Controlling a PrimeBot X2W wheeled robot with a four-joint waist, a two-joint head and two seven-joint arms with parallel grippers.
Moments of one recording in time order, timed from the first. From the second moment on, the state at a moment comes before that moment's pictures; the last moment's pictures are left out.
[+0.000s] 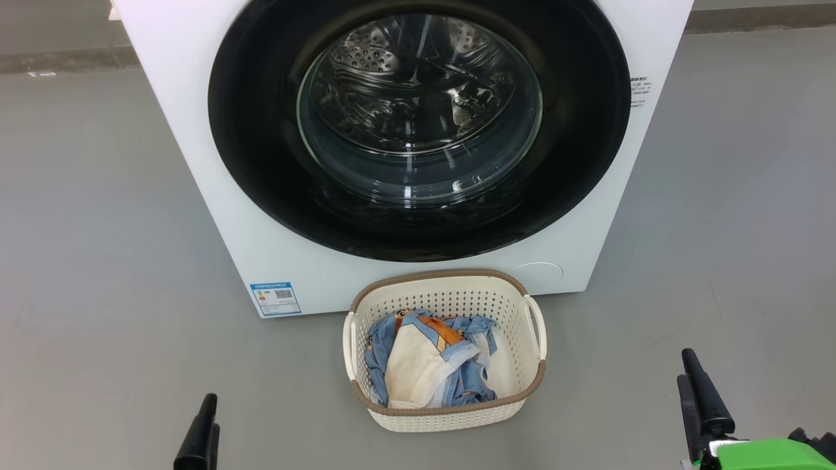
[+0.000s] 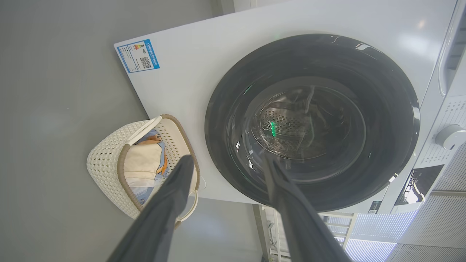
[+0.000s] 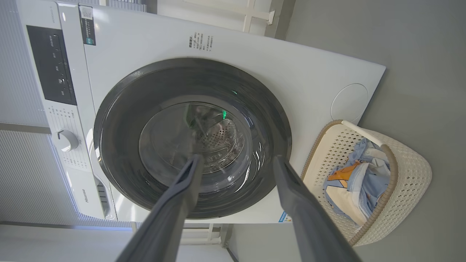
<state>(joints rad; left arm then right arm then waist) -0.01 0.02 0.01 0.31 -1.50 -0.12 0.02 0.00 -0.03 -0.10 0.26 1.46 0.13 0.02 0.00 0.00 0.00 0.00</state>
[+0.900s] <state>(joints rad) -0.01 0.04 -0.03 0.27 -1.14 -0.12 -0.05 0.00 -0.08 -0.03 0.17 1.06 0.13 -0.06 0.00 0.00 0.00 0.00</state>
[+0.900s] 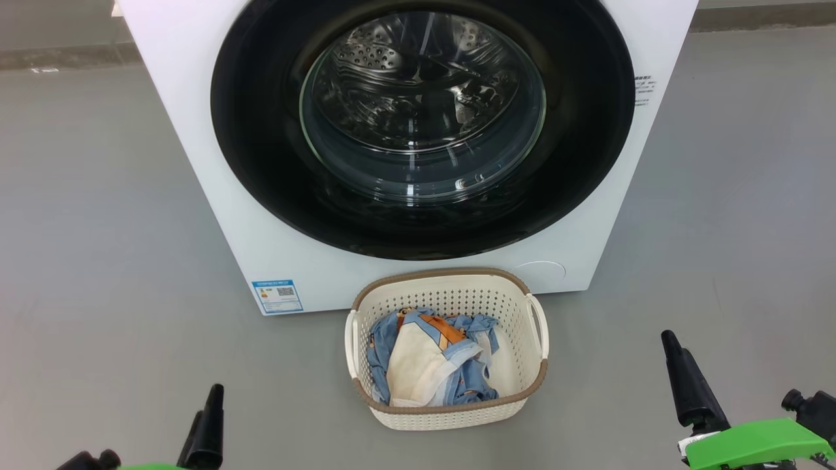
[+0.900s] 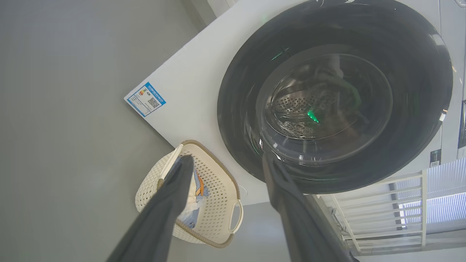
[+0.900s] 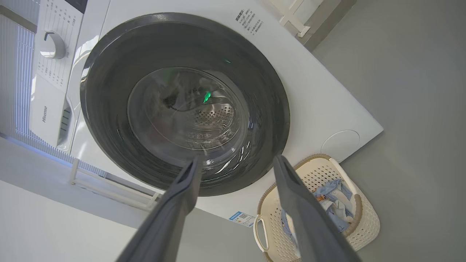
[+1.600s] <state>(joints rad) -0.01 0.05 -0.04 0.25 -0.80 -0.12 -0.12 0.00 -0.13 0.02 0.16 0.77 0.13 -0.12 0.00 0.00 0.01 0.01</state>
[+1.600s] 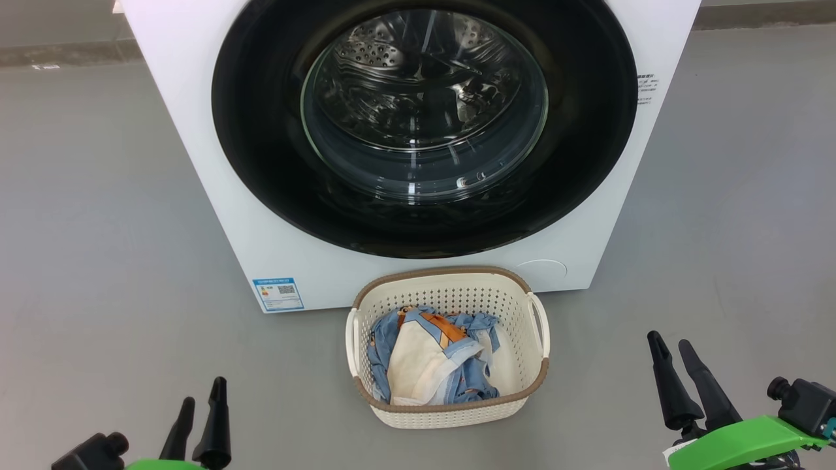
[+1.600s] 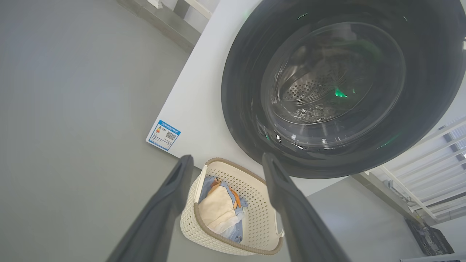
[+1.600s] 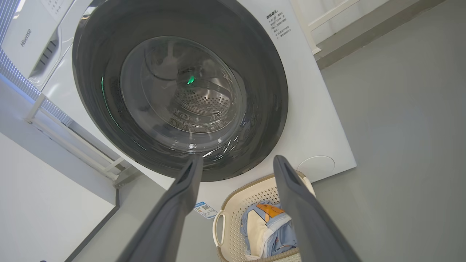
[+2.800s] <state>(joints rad) 0.00 0.05 -0.01 0.25 -0.41 -0.13 -0.21 0.03 -0.15 -0.03 0.23 0.37 0.13 -0.21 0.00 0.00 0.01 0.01</state>
